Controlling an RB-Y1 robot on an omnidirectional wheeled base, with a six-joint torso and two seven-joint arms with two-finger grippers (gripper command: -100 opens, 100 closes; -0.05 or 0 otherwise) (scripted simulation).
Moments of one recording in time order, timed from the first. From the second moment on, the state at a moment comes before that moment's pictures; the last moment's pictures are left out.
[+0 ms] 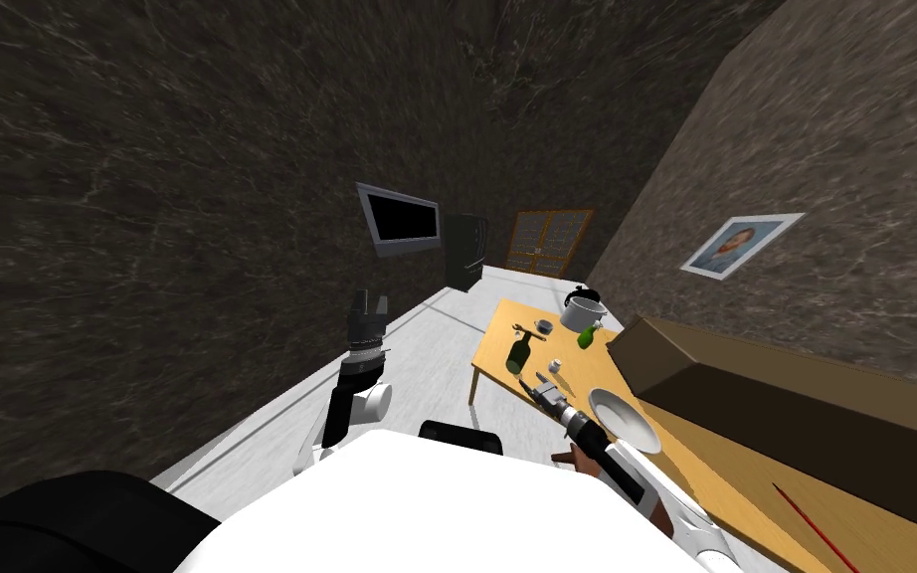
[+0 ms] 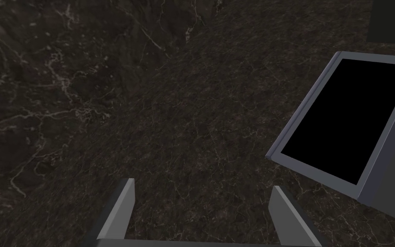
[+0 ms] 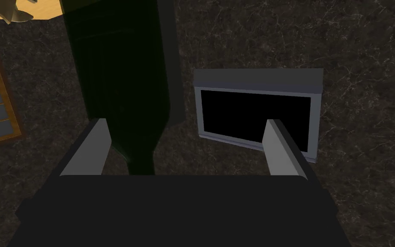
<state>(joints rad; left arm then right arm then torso) 0.45 -0.05 0.05 -2.24 0.00 -0.59 -0.01 0.25 -0.69 0.27 -1.35 0.46 -0.50 0.52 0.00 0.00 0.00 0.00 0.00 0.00</state>
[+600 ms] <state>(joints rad) 0.45 -0.05 0.05 -2.24 0.00 -0.59 -0.01 0.21 -0.78 0.33 -1.18 0.52 -0.48 0.62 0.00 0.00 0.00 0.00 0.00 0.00</state>
